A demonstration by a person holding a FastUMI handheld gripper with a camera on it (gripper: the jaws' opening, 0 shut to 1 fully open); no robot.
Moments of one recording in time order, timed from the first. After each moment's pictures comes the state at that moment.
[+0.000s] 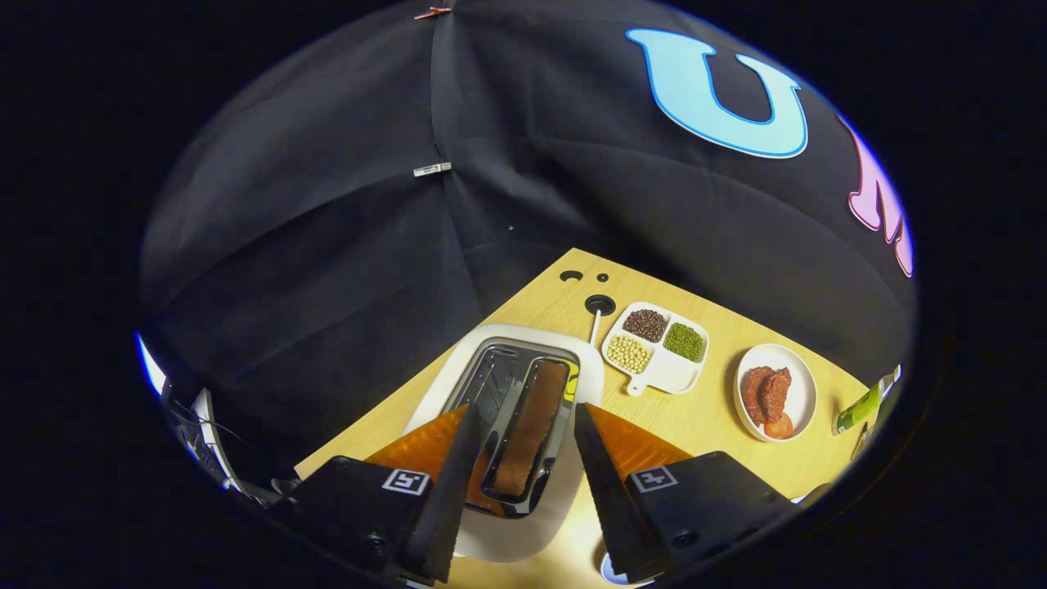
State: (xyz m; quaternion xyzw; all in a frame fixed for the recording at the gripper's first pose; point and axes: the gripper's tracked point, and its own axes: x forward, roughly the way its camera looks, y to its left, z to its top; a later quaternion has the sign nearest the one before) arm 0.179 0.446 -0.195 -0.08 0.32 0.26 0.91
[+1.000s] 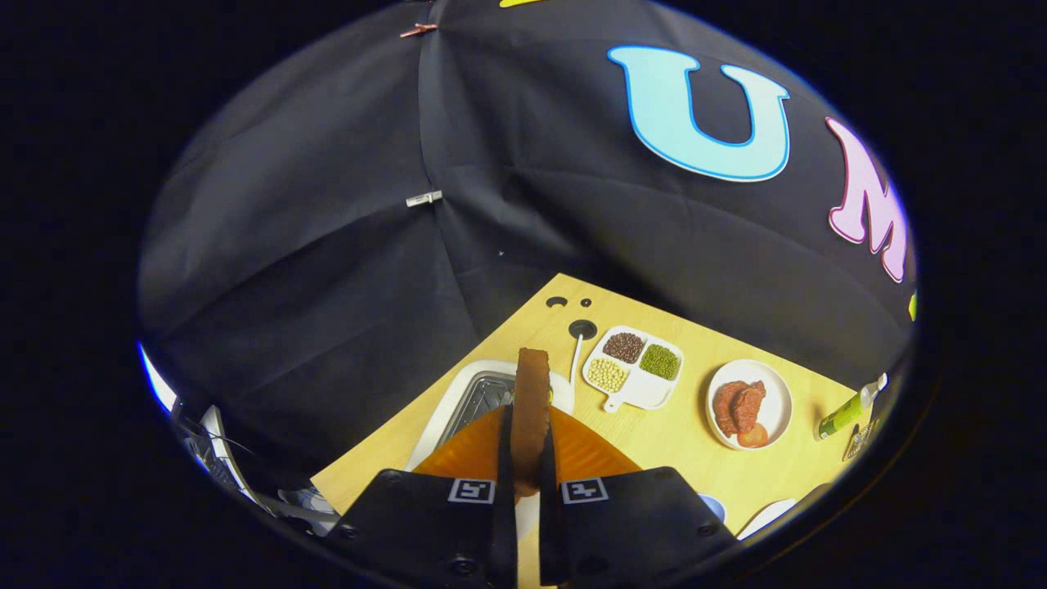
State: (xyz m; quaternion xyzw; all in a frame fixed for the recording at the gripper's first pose) arm 0.183 0.416 -0.118 -0.04 0.29 0.25 0.92
